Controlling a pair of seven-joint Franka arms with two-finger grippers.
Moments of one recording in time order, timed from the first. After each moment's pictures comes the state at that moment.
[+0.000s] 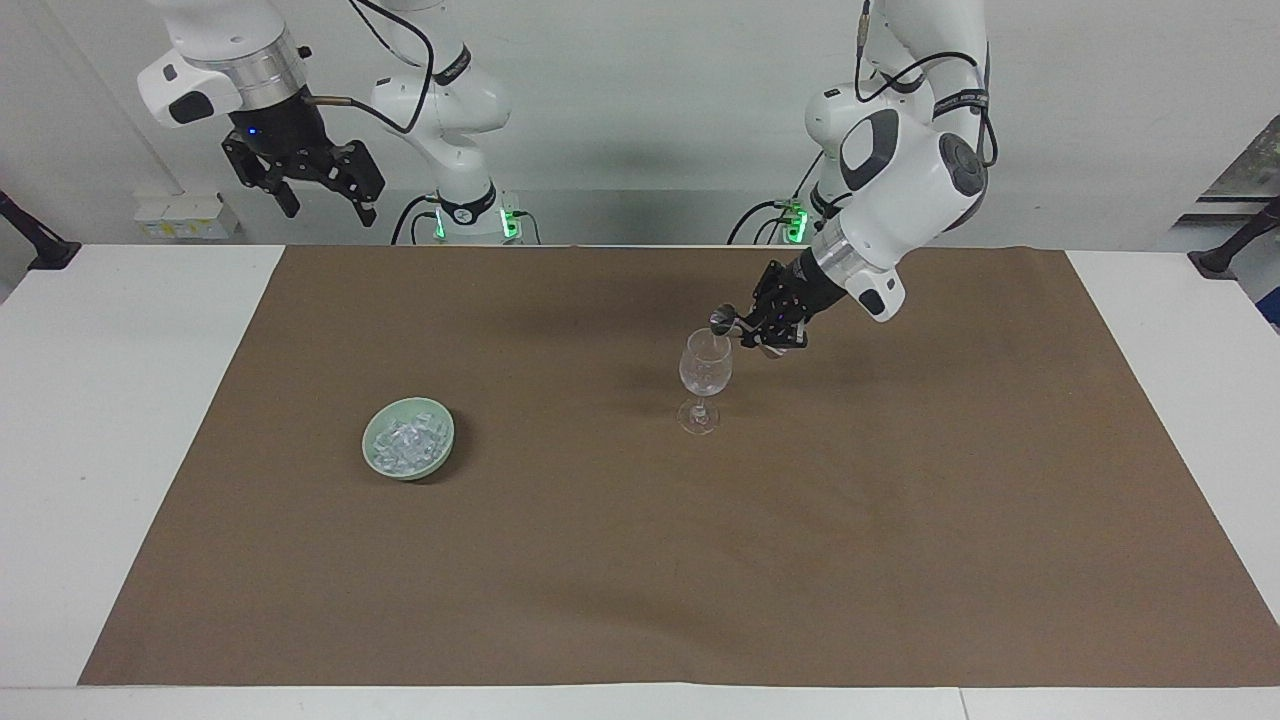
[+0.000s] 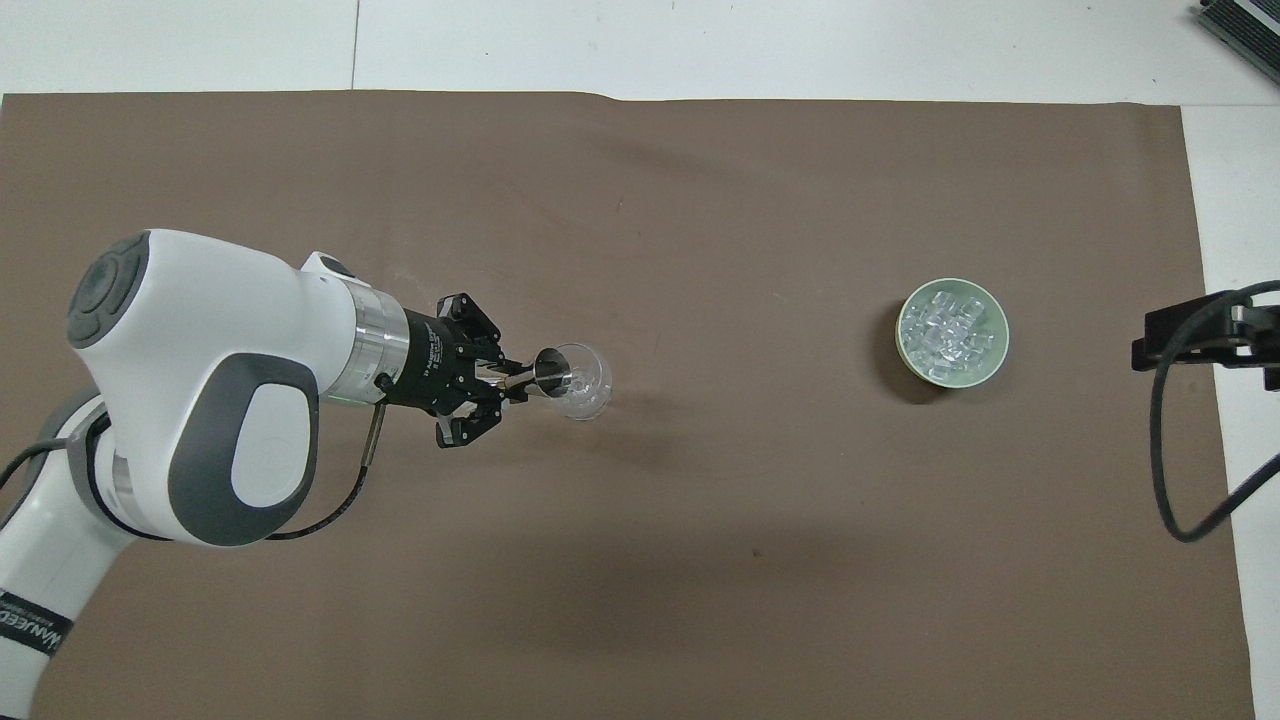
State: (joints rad) left arm 0.18 0.04 -0.59 -1.96 -0.54 2.07 -1.74; right arm 0.07 -0.02 -0.05 -1.44 0.00 1.37 0.19
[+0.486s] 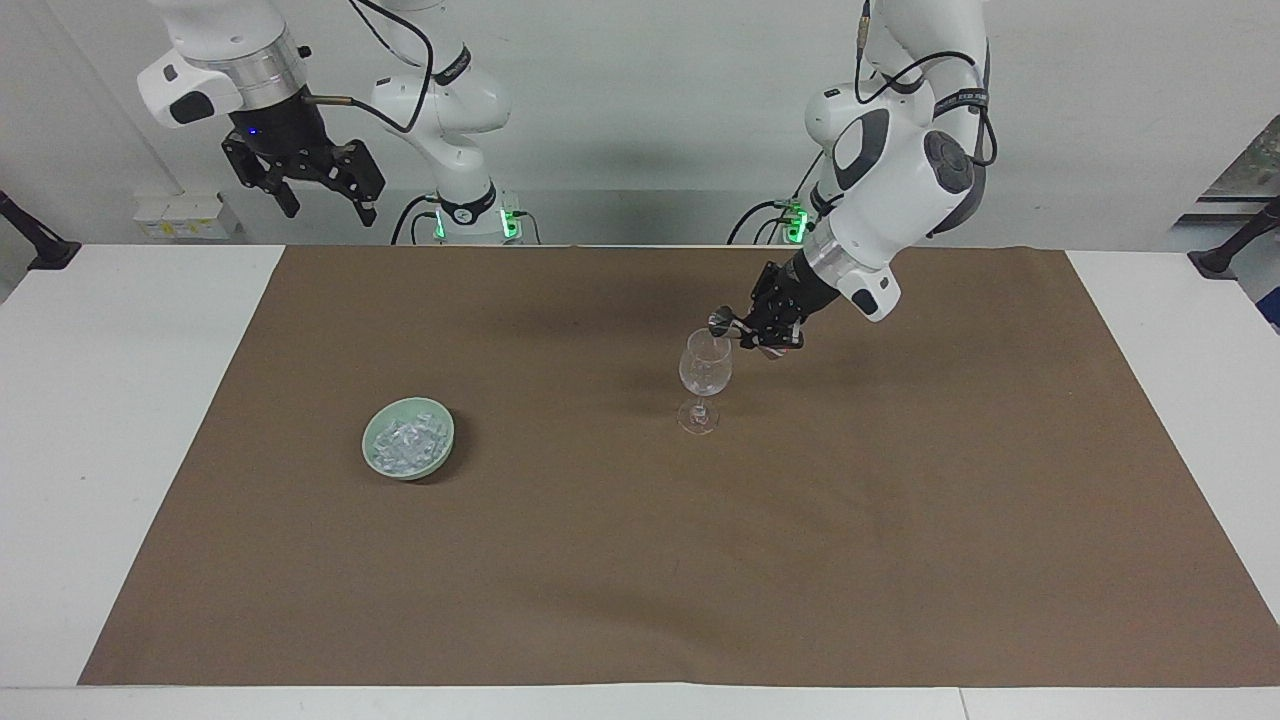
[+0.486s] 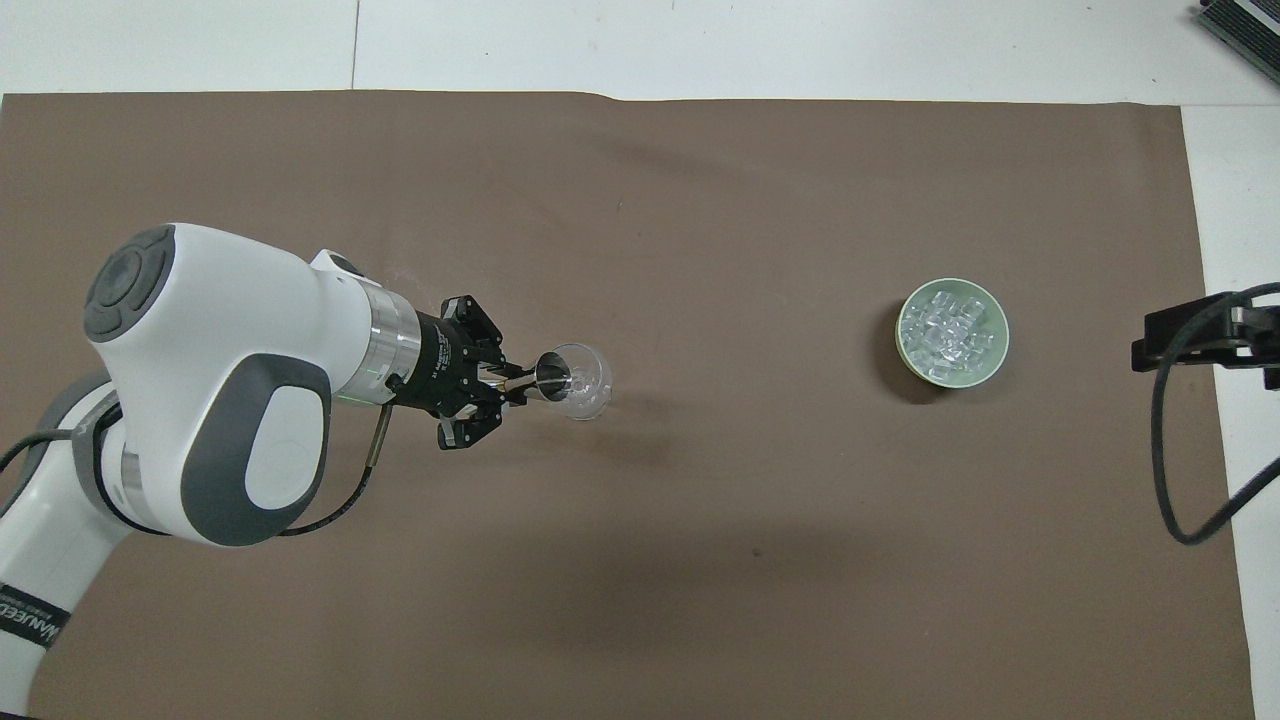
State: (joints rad) left arm 0.18 0.04 -0.60 -1.94 -0.47 2.04 -1.77; right arm 0.07 -0.02 -0.05 -1.44 0.00 1.37 0.17
